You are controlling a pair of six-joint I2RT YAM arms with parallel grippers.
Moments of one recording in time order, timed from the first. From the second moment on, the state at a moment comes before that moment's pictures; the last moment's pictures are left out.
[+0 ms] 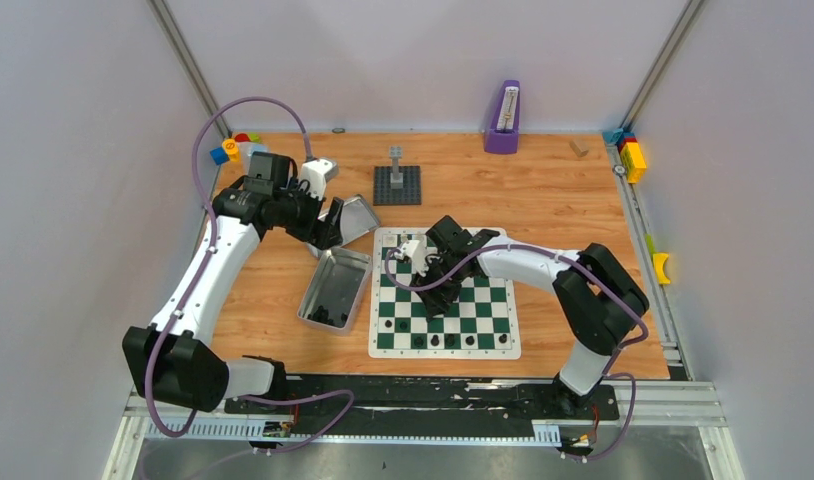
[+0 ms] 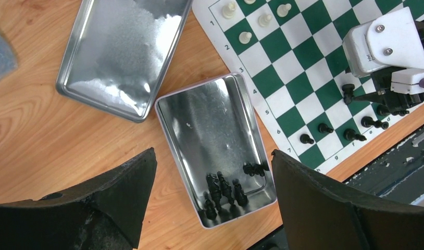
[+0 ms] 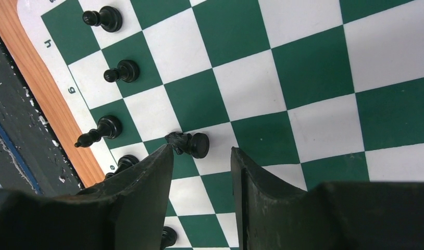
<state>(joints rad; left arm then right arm) -0.19 1.29 1.25 -0.89 0.39 0.23 0.76 1.72 1.05 -0.51 -0.44 -0.32</state>
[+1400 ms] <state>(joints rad) -0.19 1.29 1.25 -0.89 0.38 0.24 0.76 1.76 1.09 -0.52 -0.45 -0.33</state>
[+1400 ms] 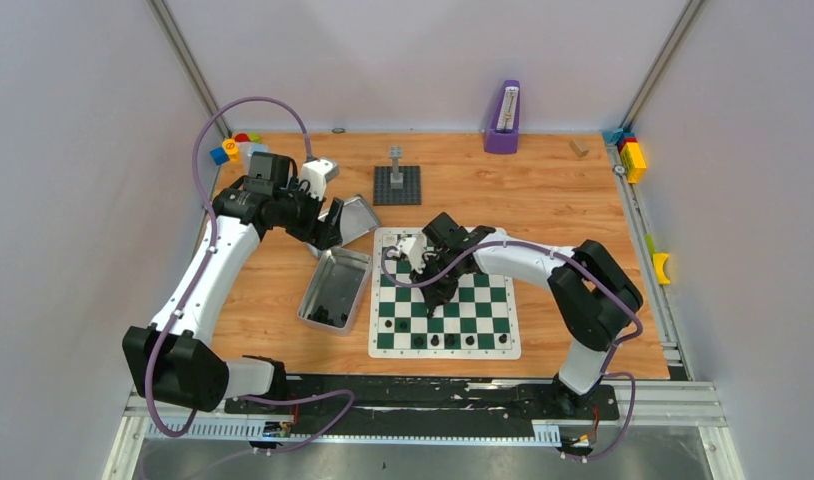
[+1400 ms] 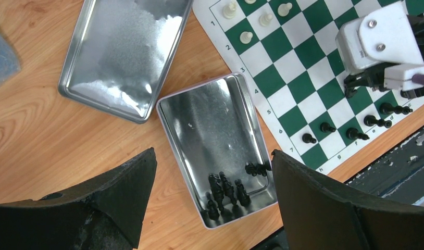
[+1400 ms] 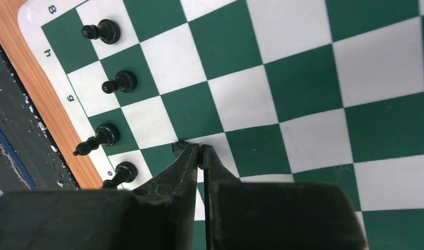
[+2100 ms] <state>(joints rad) -0.19 1.38 1.21 -0.76 0.58 0.18 0.51 1.68 1.12 -0.54 -0.49 -0.19</state>
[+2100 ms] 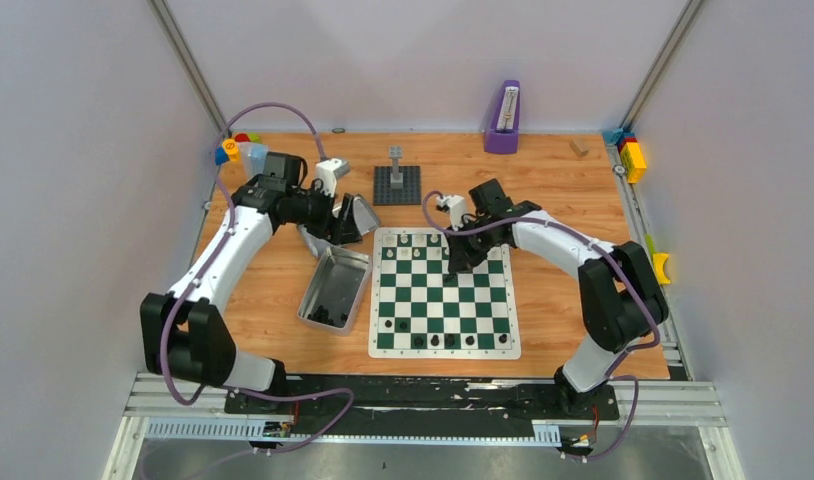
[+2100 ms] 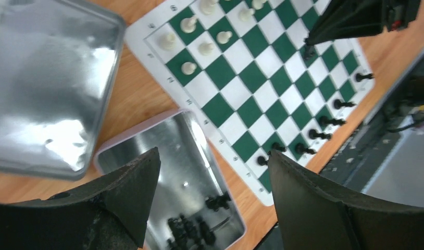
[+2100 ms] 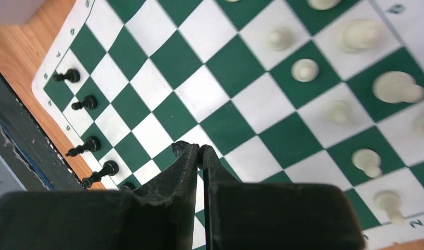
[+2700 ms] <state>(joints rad) -0.37 1.86 1.19 -0.03 1.00 -0.69 0.37 1.52 1.06 -0.29 -0.52 0.10</state>
